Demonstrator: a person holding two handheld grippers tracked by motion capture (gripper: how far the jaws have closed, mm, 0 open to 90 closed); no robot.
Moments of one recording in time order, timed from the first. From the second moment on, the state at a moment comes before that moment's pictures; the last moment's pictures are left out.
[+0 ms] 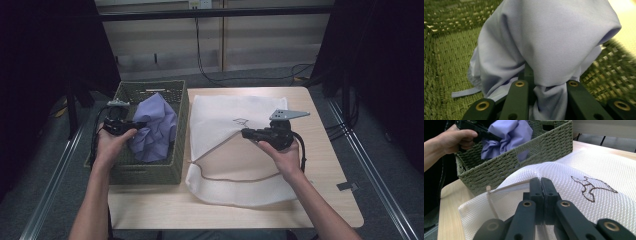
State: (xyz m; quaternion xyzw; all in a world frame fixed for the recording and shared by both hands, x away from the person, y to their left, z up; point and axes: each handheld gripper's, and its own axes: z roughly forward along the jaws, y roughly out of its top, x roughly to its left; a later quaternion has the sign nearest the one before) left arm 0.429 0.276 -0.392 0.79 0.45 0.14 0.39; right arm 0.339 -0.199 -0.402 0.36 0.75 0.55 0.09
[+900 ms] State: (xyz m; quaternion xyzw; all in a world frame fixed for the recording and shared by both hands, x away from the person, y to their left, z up) left arm 0.400 0.297 -0.374 0.74 0.43 0.17 0.48; right arm 0.339 -0.196 -0.404 0.35 0.75 0.55 0.09
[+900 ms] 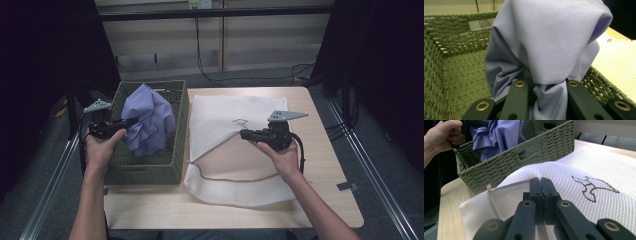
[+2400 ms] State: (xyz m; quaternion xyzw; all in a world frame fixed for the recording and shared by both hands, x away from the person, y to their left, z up) left arm 0.364 0.324 -0.319 0.68 0.40 0.22 0.57; right arm 0.339 -0.196 -0.402 0.35 0.75 0.55 0.10
